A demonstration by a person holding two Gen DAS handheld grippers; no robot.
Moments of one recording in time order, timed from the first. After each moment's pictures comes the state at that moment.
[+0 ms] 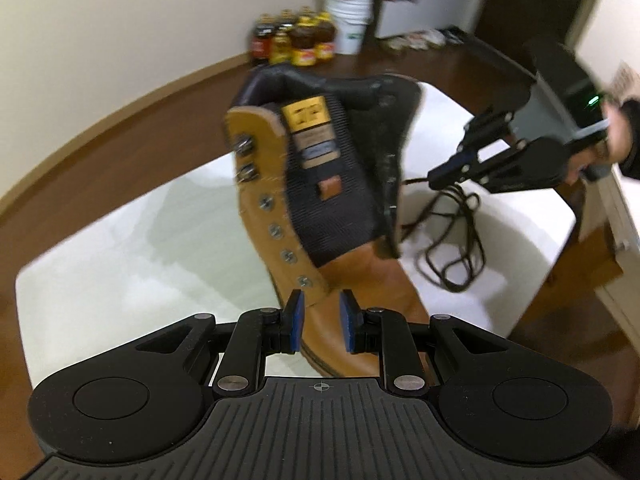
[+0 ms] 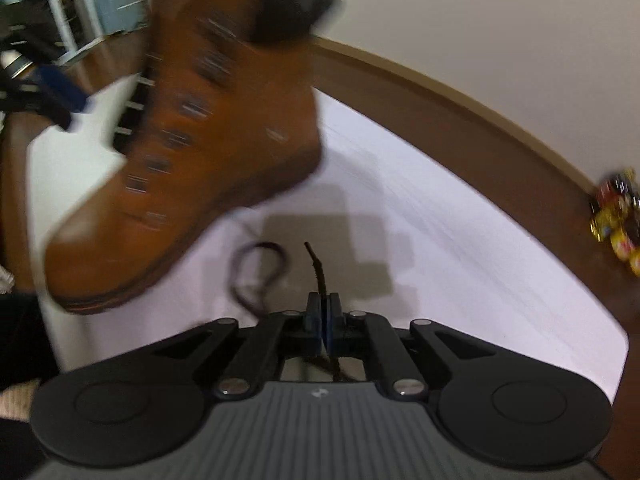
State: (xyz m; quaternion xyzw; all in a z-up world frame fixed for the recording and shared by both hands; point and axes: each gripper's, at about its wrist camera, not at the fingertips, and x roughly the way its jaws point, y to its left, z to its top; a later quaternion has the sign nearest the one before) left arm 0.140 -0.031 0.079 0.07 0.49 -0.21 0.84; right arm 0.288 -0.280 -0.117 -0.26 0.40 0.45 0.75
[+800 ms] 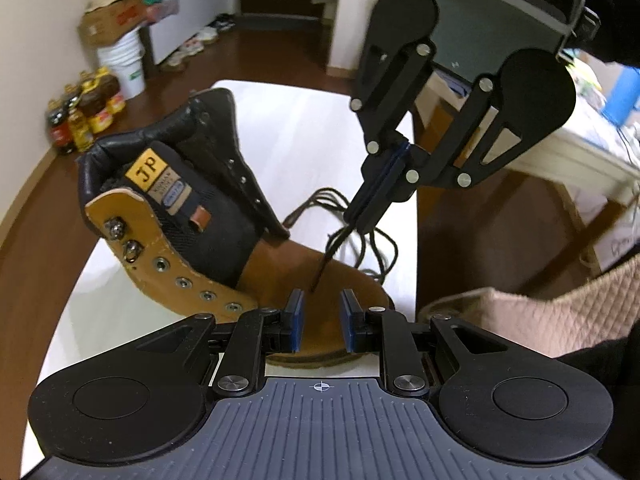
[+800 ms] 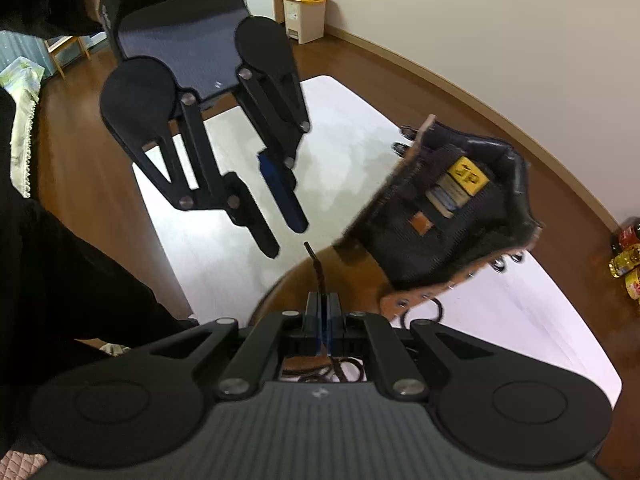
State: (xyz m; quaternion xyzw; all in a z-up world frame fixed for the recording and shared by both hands) left arm 0.154 -0.034 0.052 0.22 0.42 -0.49 0.73; right arm 0.187 -0.161 -0.055 -0.28 0.42 0.48 0.71
